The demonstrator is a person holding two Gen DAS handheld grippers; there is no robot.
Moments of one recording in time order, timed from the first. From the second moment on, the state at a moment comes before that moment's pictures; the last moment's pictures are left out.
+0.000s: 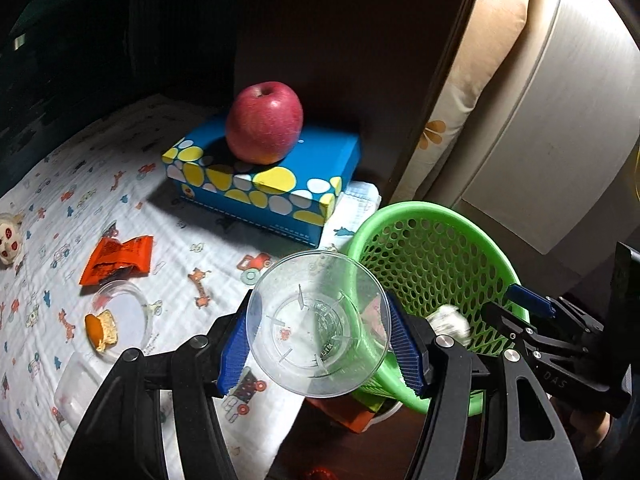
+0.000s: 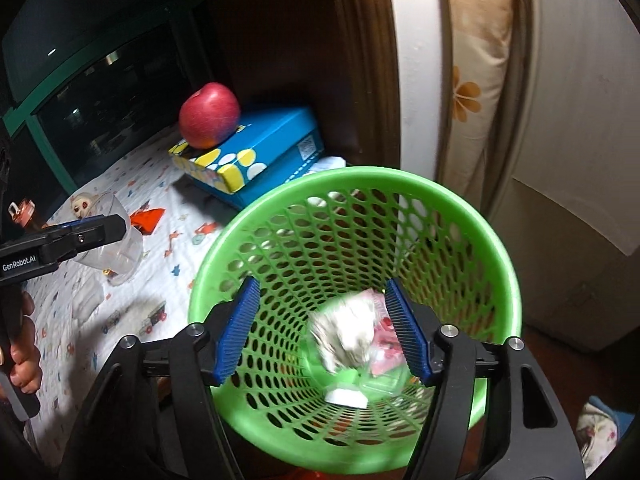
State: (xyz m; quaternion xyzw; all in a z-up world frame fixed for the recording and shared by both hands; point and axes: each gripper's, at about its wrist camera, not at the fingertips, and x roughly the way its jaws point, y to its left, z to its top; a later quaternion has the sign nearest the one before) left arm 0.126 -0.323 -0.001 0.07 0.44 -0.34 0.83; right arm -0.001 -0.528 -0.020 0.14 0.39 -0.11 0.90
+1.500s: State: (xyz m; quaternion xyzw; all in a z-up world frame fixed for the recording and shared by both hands) left arm 0.130 -0.253 -0.036 0.11 0.45 -0.29 0.84; right arm -0.005 -0.491 -0.003 0.15 0.36 -0.07 0.92
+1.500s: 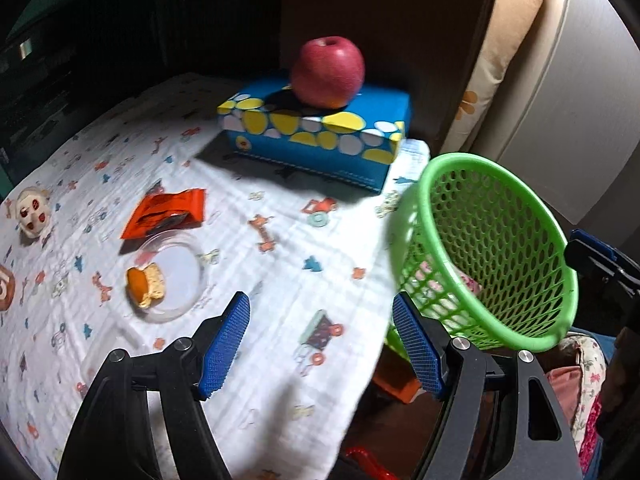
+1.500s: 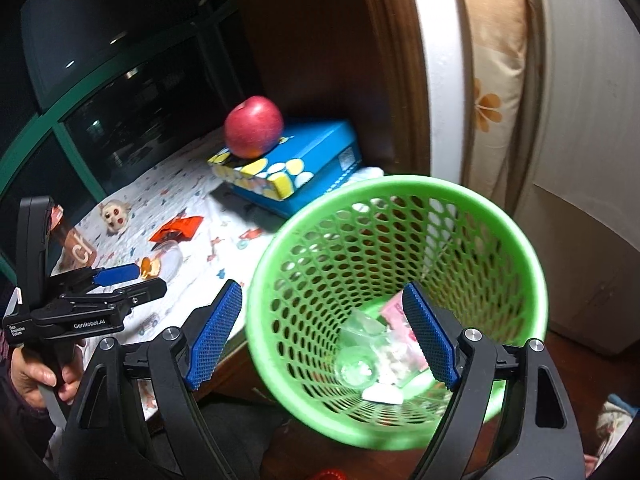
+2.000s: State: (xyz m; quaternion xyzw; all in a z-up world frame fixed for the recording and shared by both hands) left arm 0.186 -0.121 -0.084 0.15 0.48 -0.21 0.84; right arm 0.050 -0.413 -0.005 0.11 0.38 0.01 0.92
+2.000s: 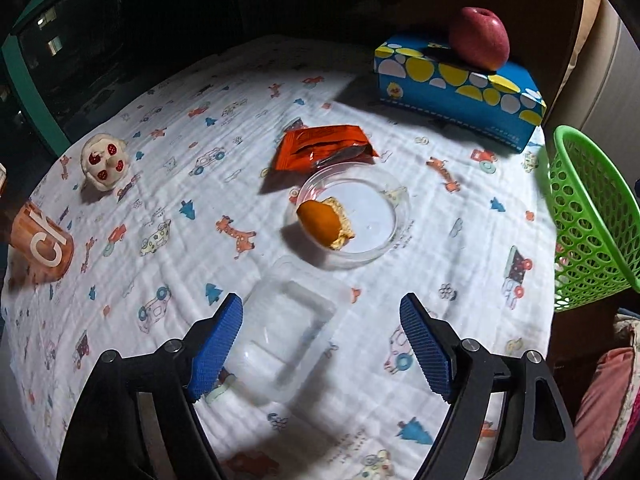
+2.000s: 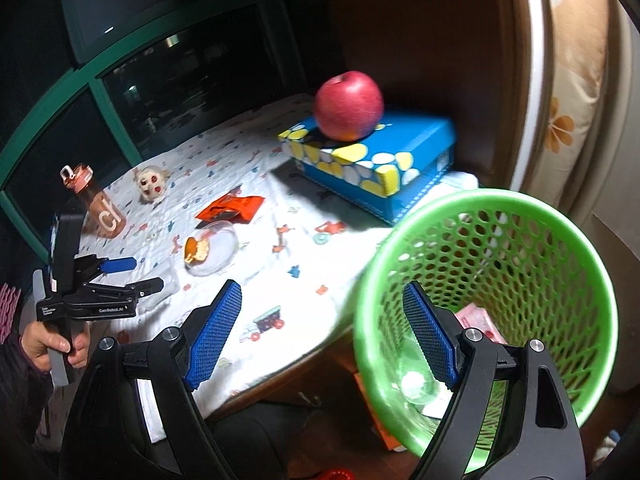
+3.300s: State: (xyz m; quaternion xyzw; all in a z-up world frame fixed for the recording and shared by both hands) left arm 0.195 -0.038 -0.095 0.11 0.49 -0.21 0.84; right arm 0.189 -0.265 -0.064 0.08 0.46 0.16 0.87
